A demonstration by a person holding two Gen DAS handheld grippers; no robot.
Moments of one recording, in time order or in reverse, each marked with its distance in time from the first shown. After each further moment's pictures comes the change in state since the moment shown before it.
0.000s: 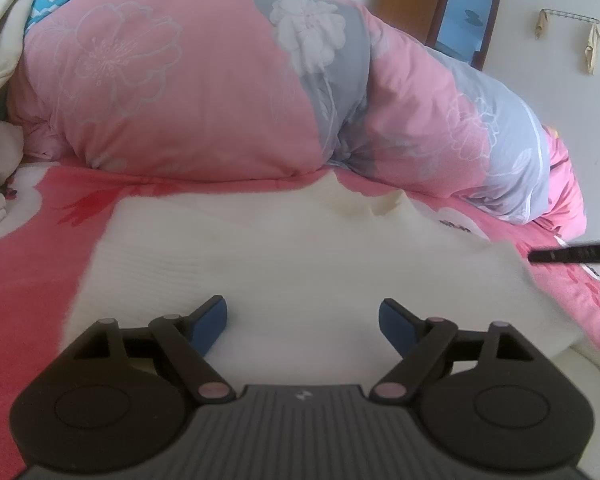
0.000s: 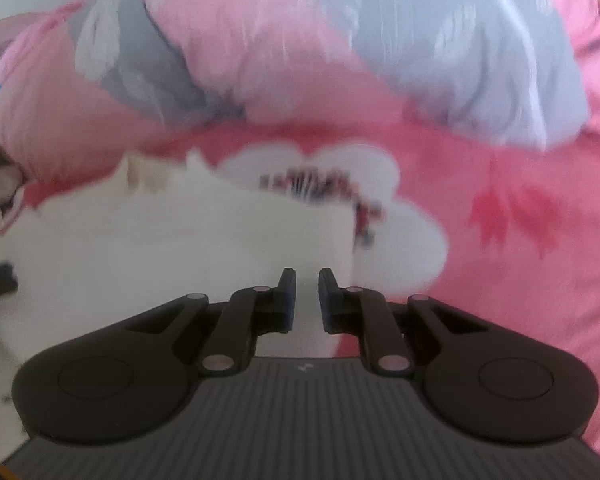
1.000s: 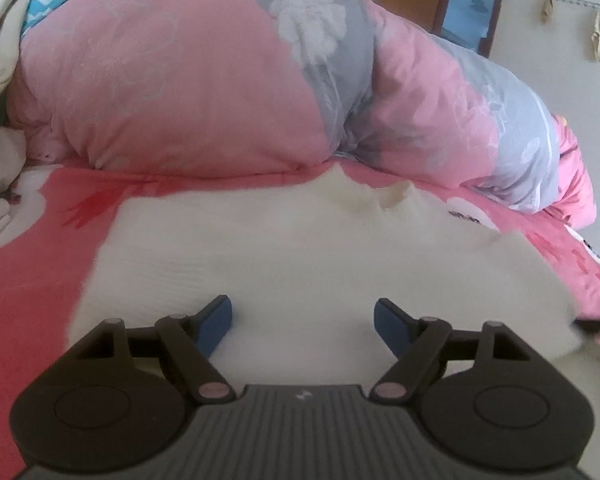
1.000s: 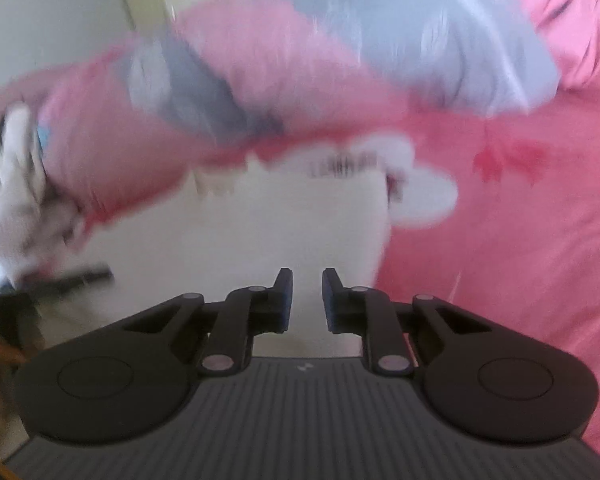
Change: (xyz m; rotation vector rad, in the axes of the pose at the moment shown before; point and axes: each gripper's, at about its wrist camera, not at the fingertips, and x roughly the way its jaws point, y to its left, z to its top) left arm 0.000 -0.008 0.002 0.044 0.034 0.039; right arm -0.052 0.015 -0.072 0.152 0.057 0.119
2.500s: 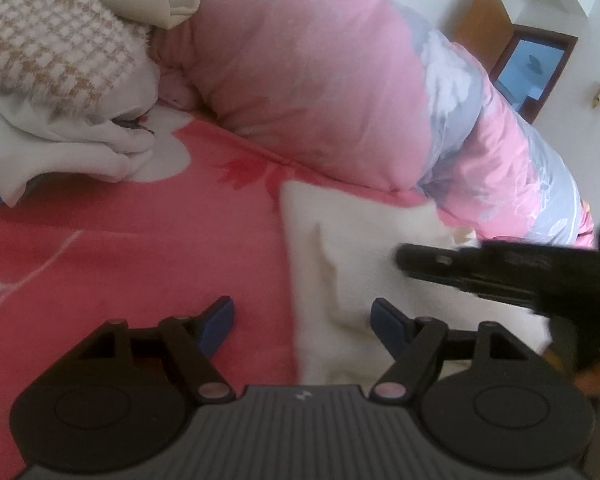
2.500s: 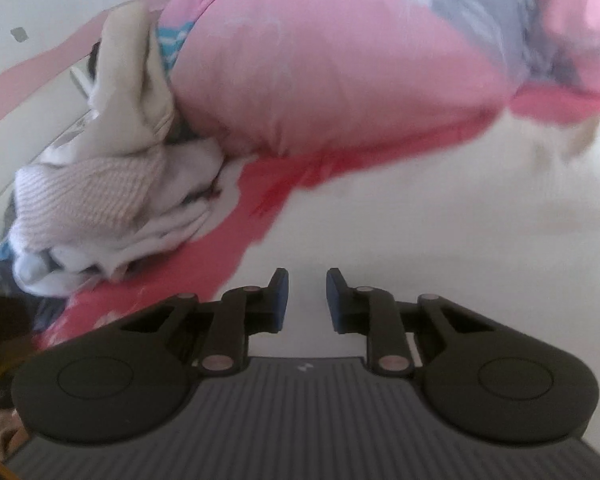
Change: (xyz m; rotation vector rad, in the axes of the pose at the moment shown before) left arm -0.051 0.143 -0.013 -0.292 0.021 -0.034; right arm 0.137 0.259 0.046 -0.097 0.097 0.319
